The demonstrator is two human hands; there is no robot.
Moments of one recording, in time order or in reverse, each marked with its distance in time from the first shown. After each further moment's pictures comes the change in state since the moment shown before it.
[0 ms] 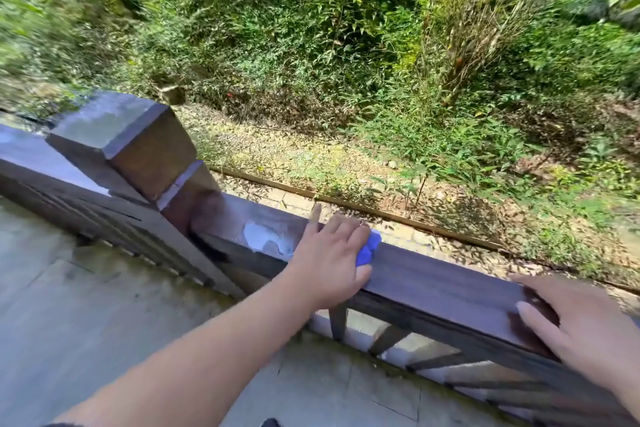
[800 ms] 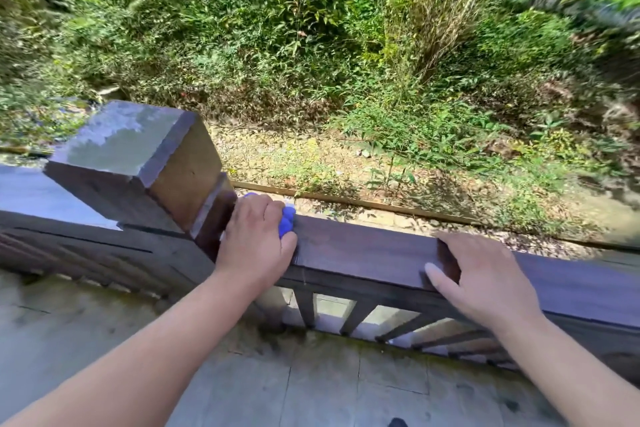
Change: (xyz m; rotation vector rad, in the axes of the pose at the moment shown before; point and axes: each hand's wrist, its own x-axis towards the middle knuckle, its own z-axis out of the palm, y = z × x) left_hand -0.046 -0.182 -0.021 -0.102 0.118 -0.272; right_hand 0.057 -0.216 0.025 -0.051 0.061 0.116
